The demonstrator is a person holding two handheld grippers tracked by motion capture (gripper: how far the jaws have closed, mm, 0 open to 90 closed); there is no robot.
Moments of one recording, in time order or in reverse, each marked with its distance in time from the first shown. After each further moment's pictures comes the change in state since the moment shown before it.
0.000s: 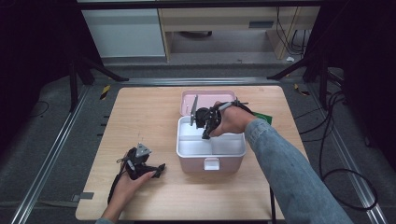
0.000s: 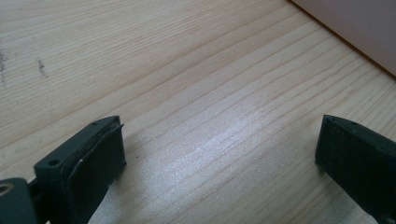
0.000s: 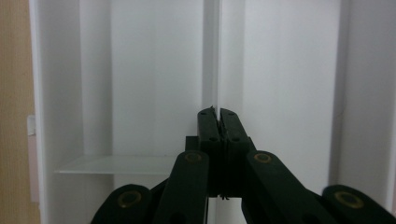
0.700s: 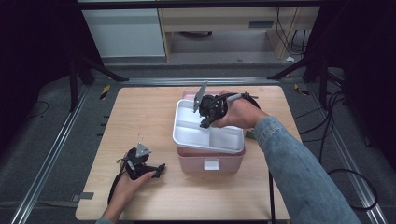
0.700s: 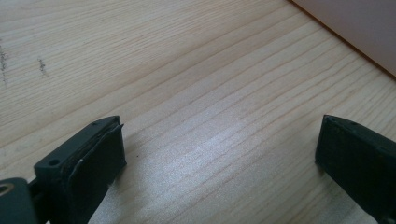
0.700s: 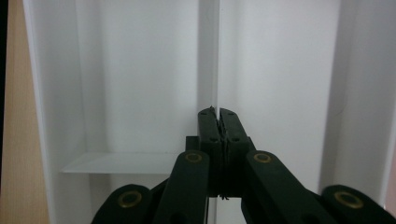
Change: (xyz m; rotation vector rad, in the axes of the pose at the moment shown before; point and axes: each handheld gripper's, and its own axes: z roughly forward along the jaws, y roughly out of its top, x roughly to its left) left arm 0.000 0.000 0.000 0.003 0.004 0.000; right arm 0.005 -0.002 -0.055 -0.176 -0.104 0.036
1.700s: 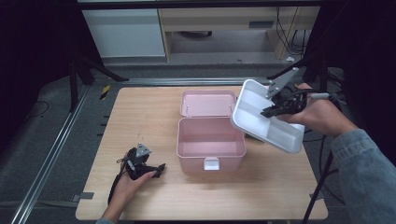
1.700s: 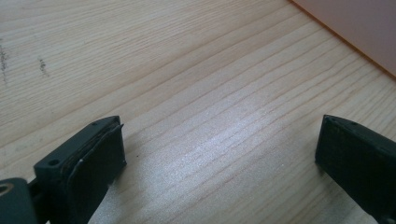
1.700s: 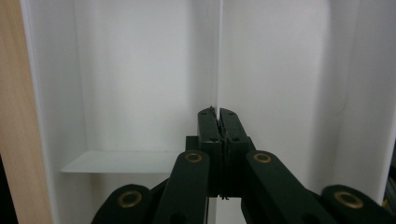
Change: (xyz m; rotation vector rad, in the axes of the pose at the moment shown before) left arm 0.000 0.000 0.000 -0.001 0.001 -0.003; right arm 0.020 -0.145 -0.119 -0.042 -0.226 0.251
